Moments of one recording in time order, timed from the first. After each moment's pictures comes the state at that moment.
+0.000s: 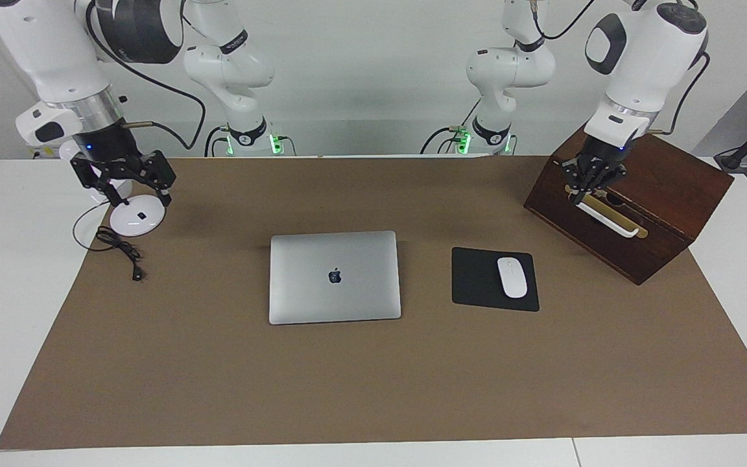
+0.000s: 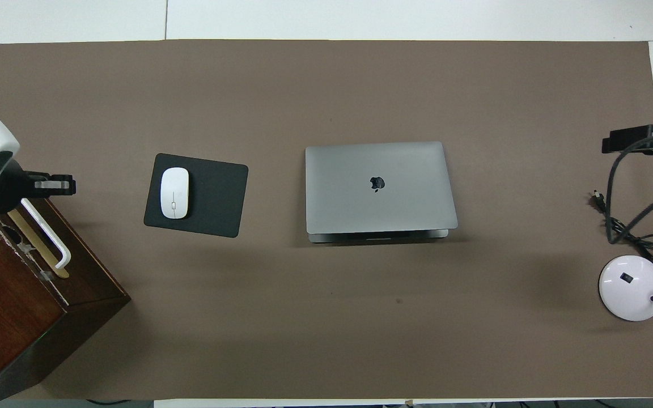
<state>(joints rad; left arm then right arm) -0.14 -0.31 0.01 -2.20 -0.07 2.13 0.03 -0.13 -0.07 0.06 -1.94 0.27 2.13 -0.01</state>
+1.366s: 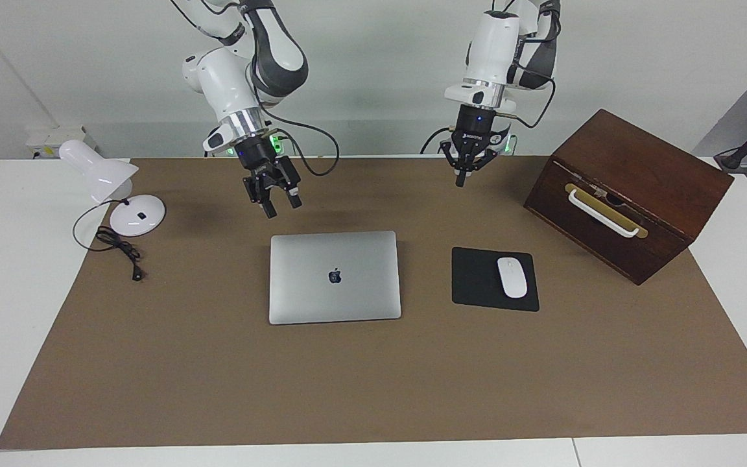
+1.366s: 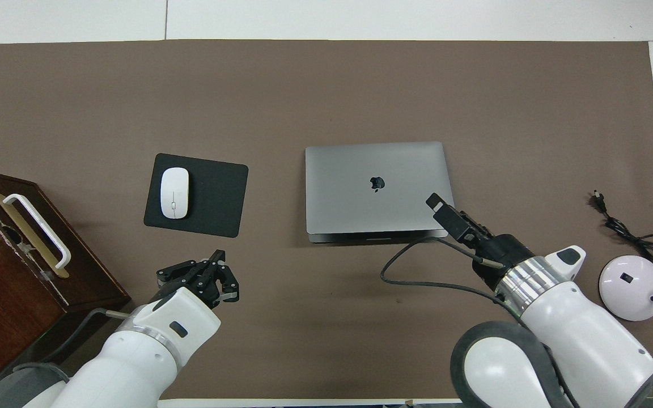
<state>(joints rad) -0.33 -0.58 -0.26 -2.68 -0.07 2.70 -0.32 0.49 -0.30 0.06 -2.57 1.32 3.17 -0.21</state>
